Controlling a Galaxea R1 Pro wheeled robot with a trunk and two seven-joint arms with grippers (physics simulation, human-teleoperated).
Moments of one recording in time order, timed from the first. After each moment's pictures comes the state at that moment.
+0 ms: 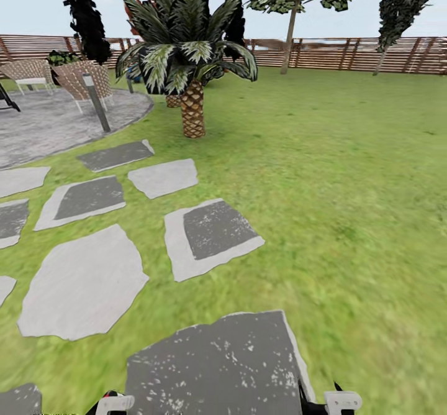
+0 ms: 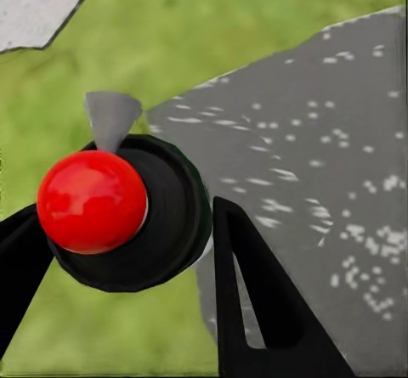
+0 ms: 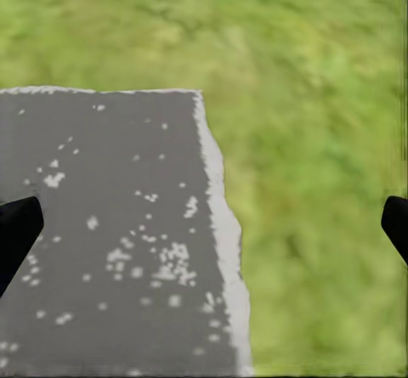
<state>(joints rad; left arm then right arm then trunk) -0.21 0.07 0.14 -0.40 -0.10 -0.38 0.01 -0.06 -0.03 0.00 -0.69 0.06 -0.46 -0.10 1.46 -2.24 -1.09</state>
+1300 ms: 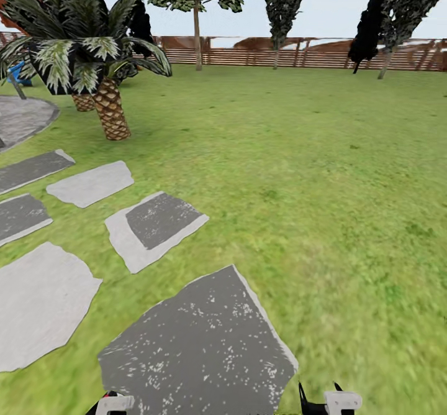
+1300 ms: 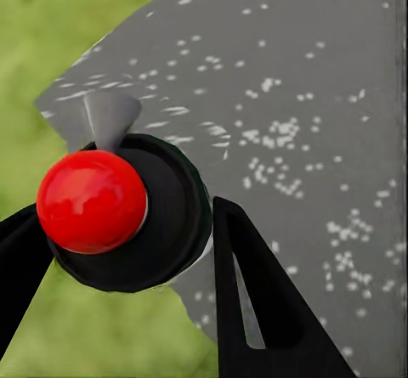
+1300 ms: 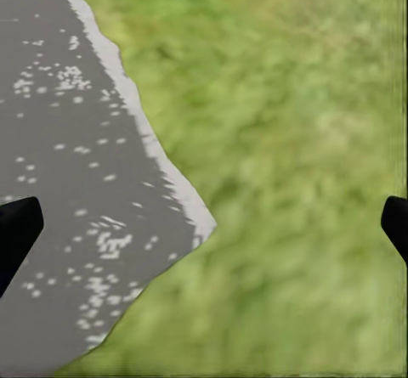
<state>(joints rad) -0.21 0.07 0.14 -0.40 -0.10 -0.38 0.01 -0.06 -0.03 0.00 -0.69 0.06 -0.46 -0.10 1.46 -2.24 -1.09</state>
